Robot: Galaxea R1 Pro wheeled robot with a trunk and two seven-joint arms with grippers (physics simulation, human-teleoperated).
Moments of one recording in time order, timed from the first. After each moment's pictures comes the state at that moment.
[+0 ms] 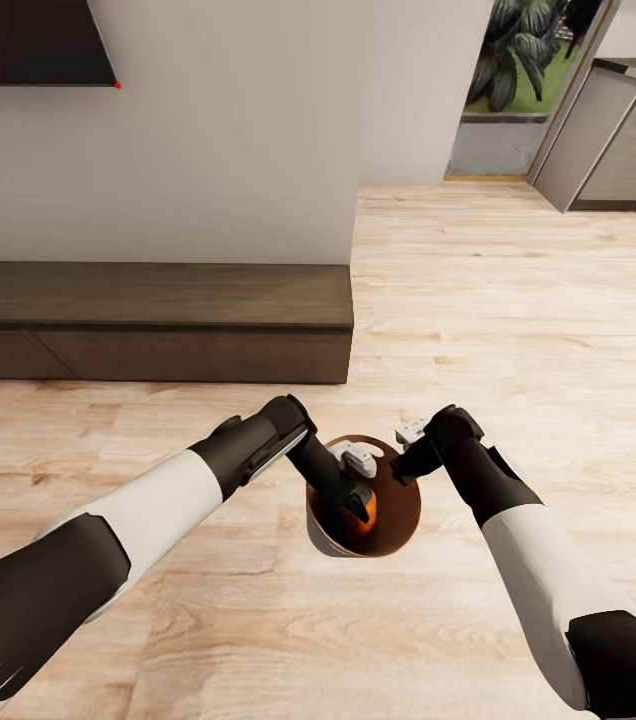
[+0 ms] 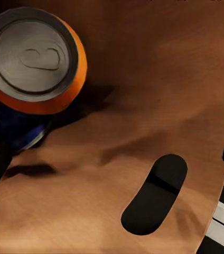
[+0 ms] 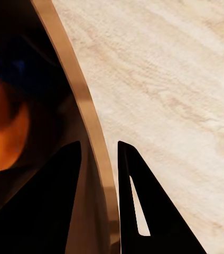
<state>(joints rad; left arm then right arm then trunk) -1.22 -0.13 -0.96 -0.65 0.29 1.05 -0.83 -0.96 -0.01 0.15 -0.91 0.72 1.04 0.90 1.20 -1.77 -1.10</state>
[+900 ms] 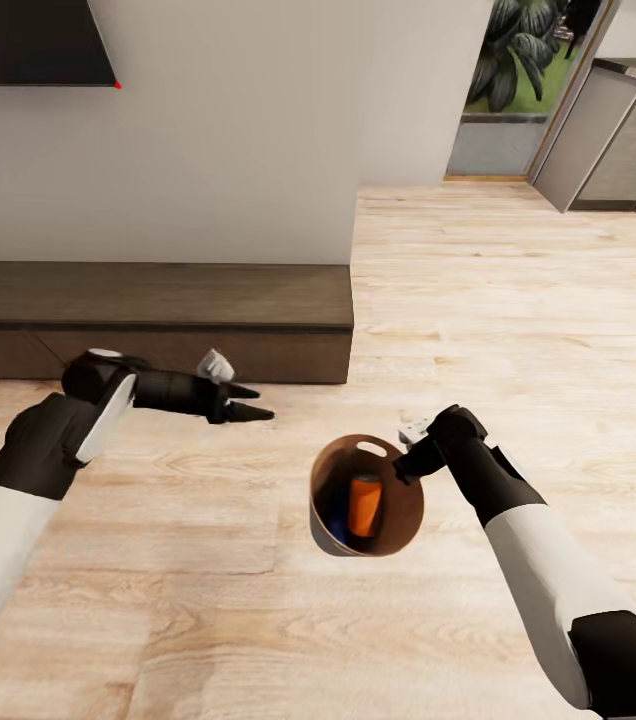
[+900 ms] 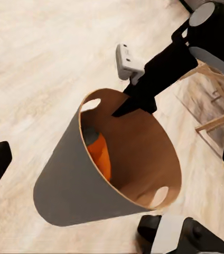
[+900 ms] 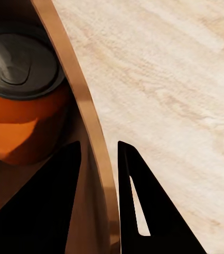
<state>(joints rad) -1.04 0.34 -0.36 -1.27 0.29 0.91 -1.12 -0.96 -0.02 0.15 -0.90 0.72 1.04 0.90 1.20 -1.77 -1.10</state>
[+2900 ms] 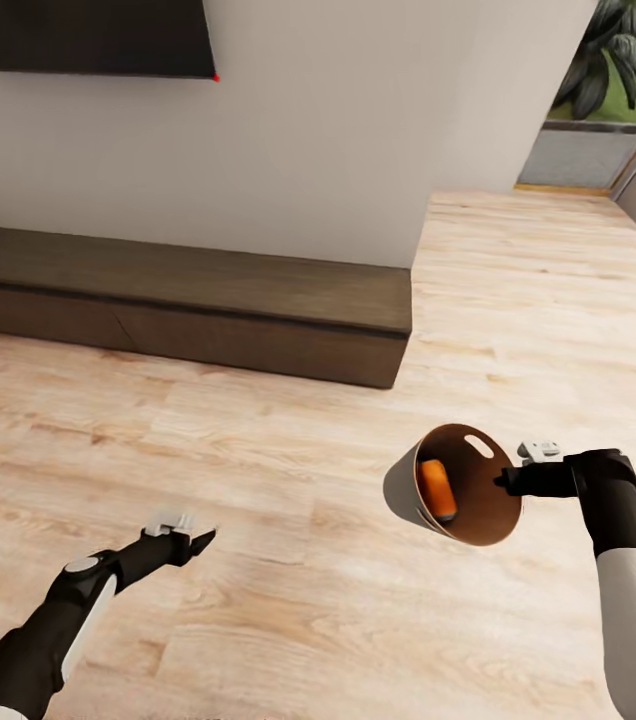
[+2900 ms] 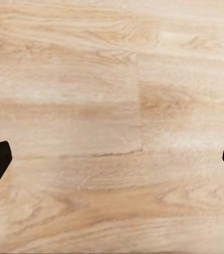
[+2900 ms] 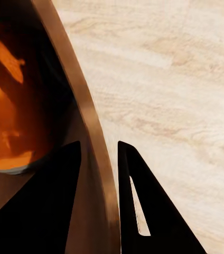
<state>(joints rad) -0.42 0.22 0.01 -1.04 0.11 0.35 -0.48 -0.83 -0.23 -0.43 -0.93 0.70 0.79 0.91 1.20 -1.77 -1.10</state>
